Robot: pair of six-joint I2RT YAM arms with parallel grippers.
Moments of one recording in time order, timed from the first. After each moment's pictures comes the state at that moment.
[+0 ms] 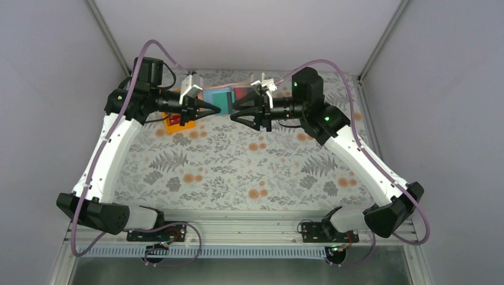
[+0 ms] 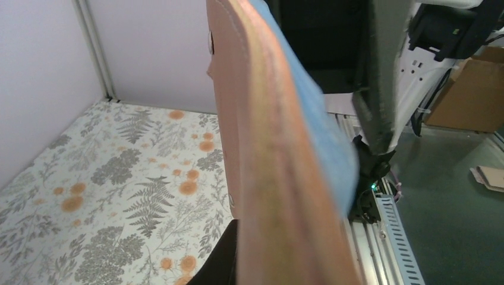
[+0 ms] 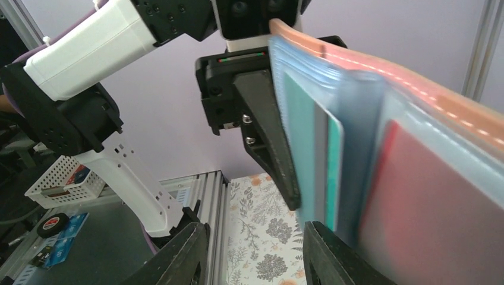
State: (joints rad) left arm -0.25 1.35 1.61 -0.96 1.15 0.57; right arm 0.65 1.36 1.48 -0.34 -0.91 0.03
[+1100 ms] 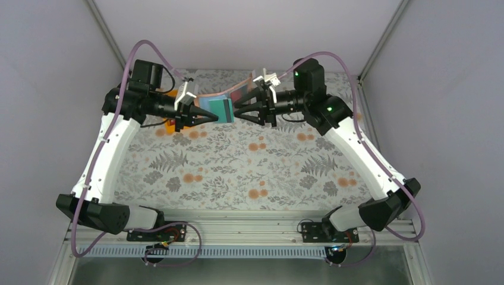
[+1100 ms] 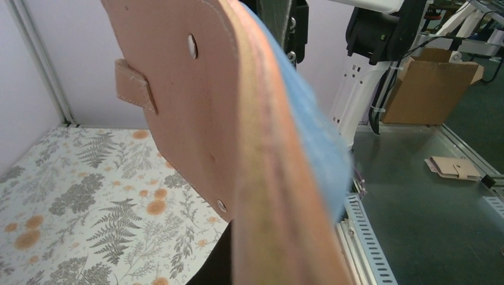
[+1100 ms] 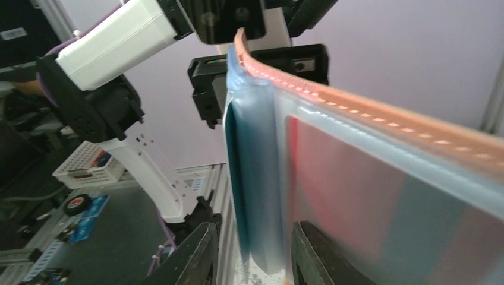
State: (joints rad) left arm -0.24 1.35 1.63 -1.14 1.30 0.77; right arm 0.60 1.41 1.60 -0.49 -1.02 -0.07
